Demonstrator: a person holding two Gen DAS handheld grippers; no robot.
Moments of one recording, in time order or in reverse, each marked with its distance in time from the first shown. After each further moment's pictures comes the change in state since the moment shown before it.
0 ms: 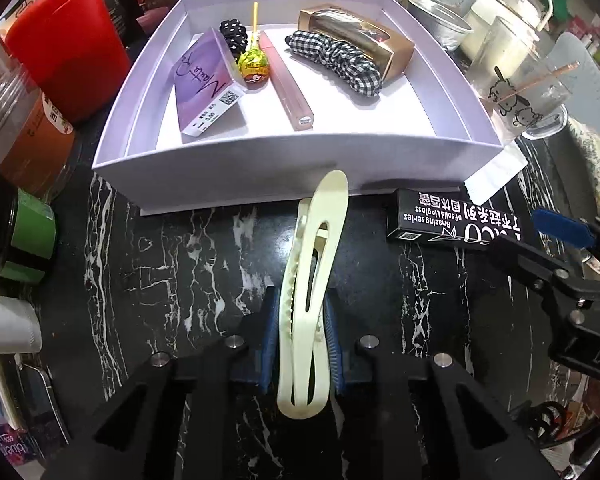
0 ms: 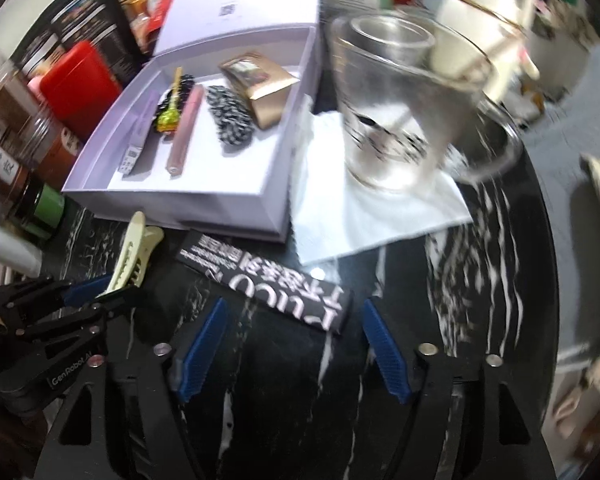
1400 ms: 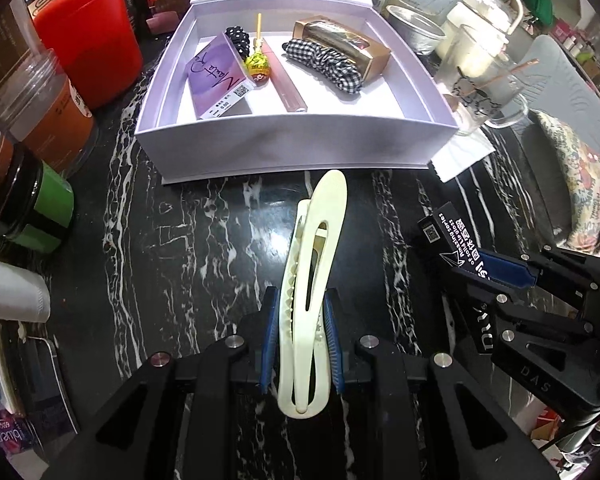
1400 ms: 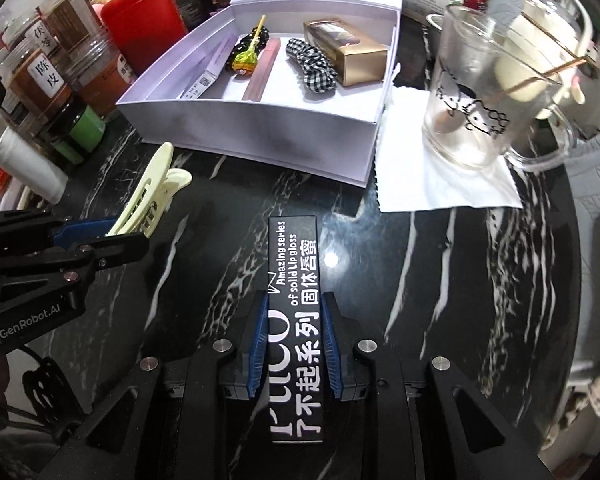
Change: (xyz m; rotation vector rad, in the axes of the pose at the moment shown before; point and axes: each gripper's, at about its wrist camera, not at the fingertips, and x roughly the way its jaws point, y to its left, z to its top) left arm -0.033 0.041 0.000 0.022 -0.011 -0.068; right arm 0.004 0.049 -0.050 -0.143 0.057 0.040
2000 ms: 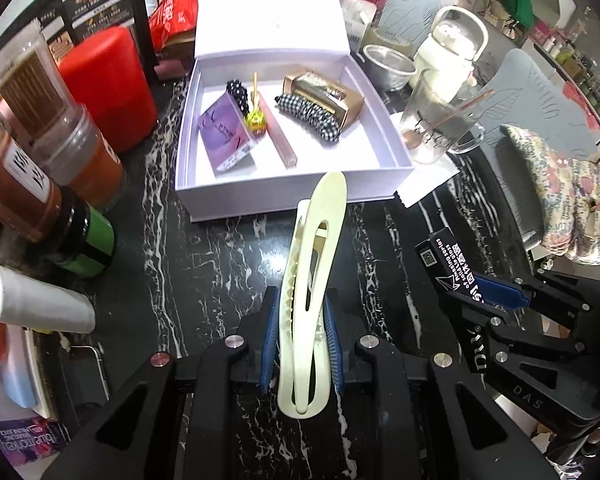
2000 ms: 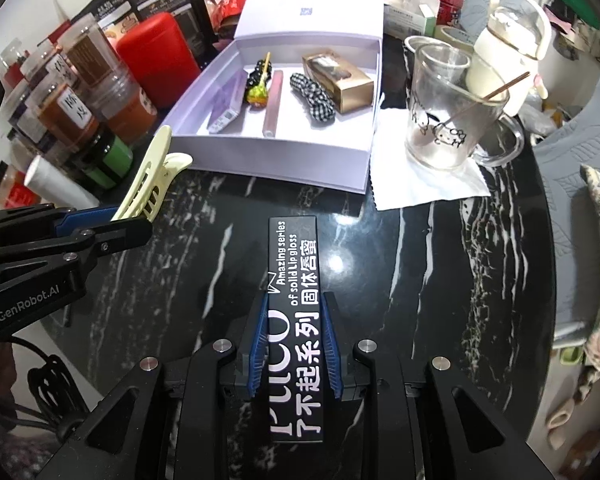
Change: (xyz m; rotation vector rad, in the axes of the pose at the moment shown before) left arm -0.068 0.000 0.010 0.047 -0.067 -0.014; right arm -0.058 0.015 0.002 0.081 -0.035 0.006
